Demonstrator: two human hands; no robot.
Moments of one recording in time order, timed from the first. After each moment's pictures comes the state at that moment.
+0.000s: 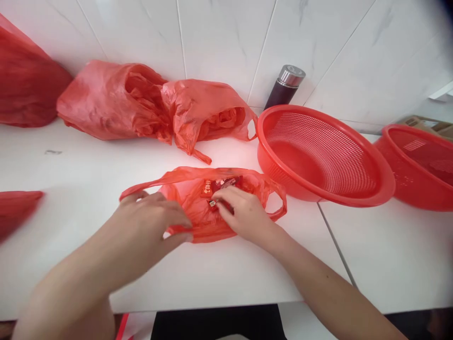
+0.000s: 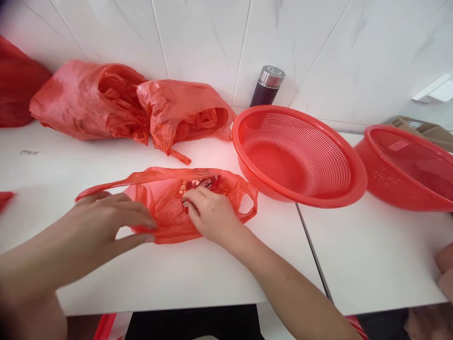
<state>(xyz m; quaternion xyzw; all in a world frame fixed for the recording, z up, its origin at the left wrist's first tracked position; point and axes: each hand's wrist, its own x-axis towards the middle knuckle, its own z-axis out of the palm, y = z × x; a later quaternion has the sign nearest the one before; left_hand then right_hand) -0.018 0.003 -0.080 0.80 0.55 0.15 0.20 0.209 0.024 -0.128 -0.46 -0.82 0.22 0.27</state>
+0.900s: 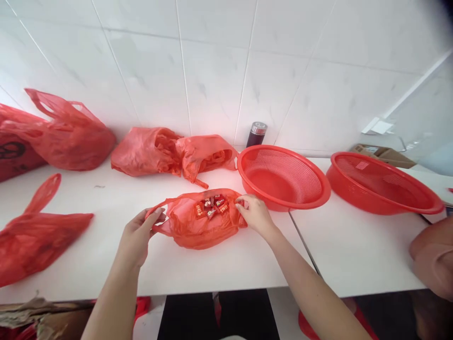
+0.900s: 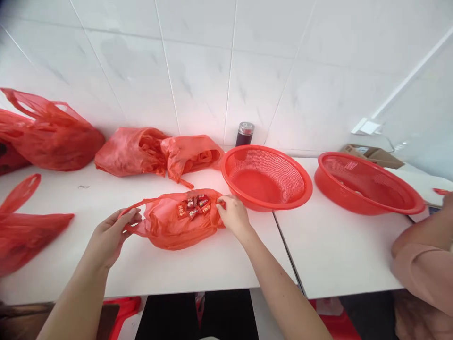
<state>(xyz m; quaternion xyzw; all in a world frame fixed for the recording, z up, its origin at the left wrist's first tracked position) -0.040 -0.022 -0.099 0.35 0.62 0.55 0.44 0.256 0.012 -0.103 -0.60 -0.69 0.22 0.34</state>
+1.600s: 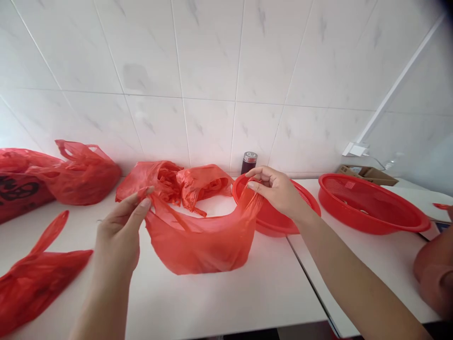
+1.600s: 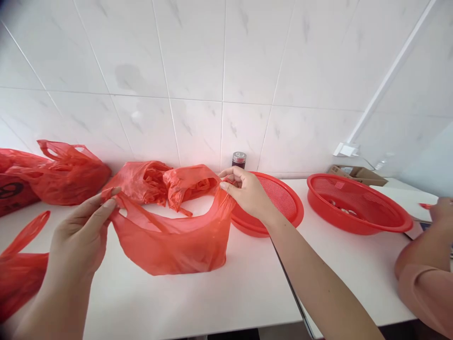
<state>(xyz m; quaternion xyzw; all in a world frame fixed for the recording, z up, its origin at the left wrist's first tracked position) -0.012 -0.011 0.015 0.43 0.45 0.73 0.28 0.288 0.013 0.068 -0.45 -0.70 0.30 0.46</state>
